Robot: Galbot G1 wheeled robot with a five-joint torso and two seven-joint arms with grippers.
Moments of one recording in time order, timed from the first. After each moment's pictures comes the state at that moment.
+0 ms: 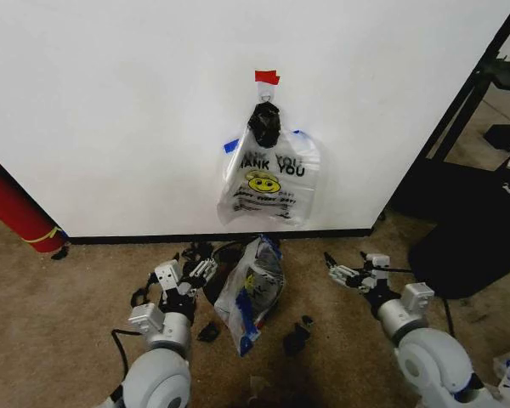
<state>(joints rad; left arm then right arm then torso) 1.35 -0.92 -0.09 -2.26 -0.65 -0.11 -0.59 -1.41 1.12 0.38 2.20 0.69 -0.45 0.27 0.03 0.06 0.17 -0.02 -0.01</state>
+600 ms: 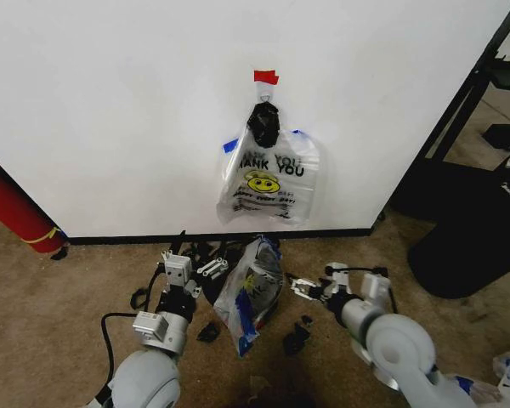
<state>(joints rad) 1.36 -0.96 -0.10 -2.20 -0.34 -0.12 -0.45 -1.20 1.19 0.21 2.11 1.01 -0.71 0.50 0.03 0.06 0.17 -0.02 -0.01</state>
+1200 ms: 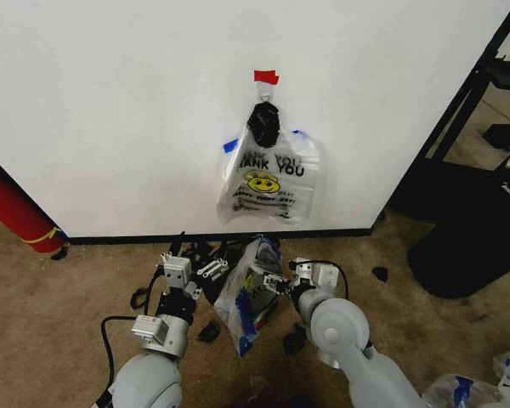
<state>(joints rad) 1.38 -0.96 -0.10 -2.22 -0.35 -0.12 -0.46 -1.10 1.32 0.07 2.02 0.97 -0.72 0.75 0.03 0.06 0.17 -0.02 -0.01</state>
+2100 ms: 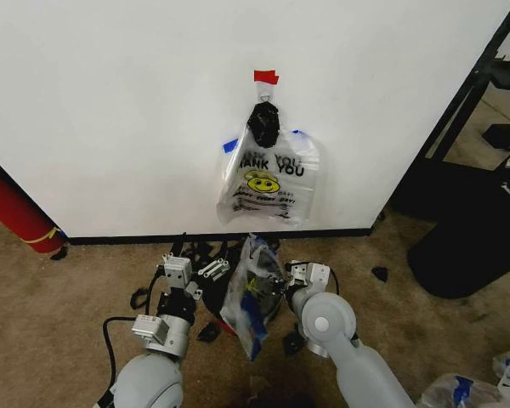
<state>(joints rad) 1.38 -0.96 -0.09 -2.22 -0.39 -0.12 -0.47 -1.07 1.38 0.08 1.94 1.03 -0.73 0.78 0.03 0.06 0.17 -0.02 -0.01</state>
